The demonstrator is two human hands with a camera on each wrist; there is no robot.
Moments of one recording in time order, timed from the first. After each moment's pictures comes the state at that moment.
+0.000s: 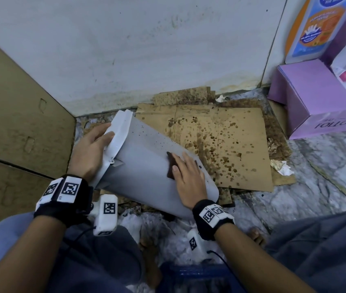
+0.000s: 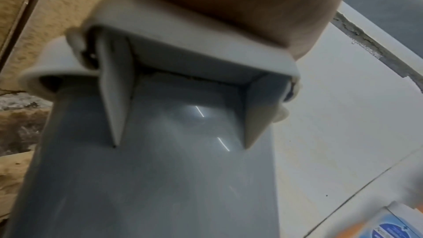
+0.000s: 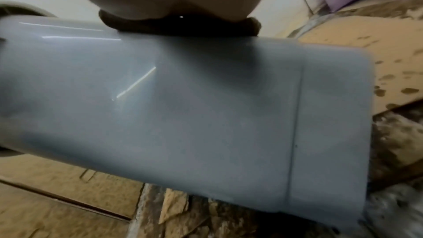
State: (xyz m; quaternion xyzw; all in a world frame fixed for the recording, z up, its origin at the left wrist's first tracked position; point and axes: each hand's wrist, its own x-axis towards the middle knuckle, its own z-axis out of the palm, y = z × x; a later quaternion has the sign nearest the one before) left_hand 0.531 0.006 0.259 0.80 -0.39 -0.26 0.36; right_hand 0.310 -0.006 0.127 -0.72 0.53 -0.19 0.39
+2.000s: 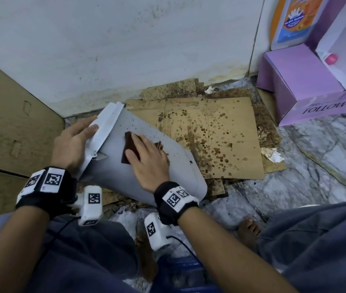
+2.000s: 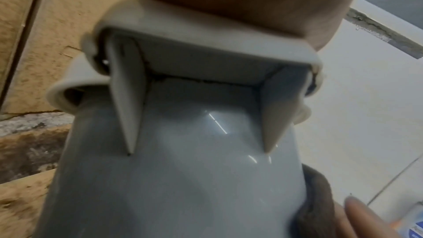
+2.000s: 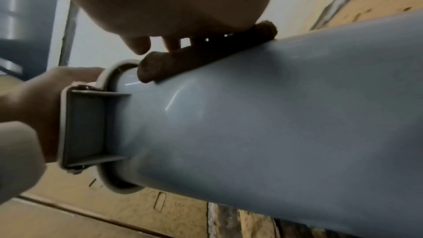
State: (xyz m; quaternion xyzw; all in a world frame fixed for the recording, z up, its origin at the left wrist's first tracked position) left_hand 0.563 -0.007 0.233 0.76 -0.40 -0.32 0.39; right_hand 0.361 -0.013 0.167 -0.73 0.48 -0.24 0.43
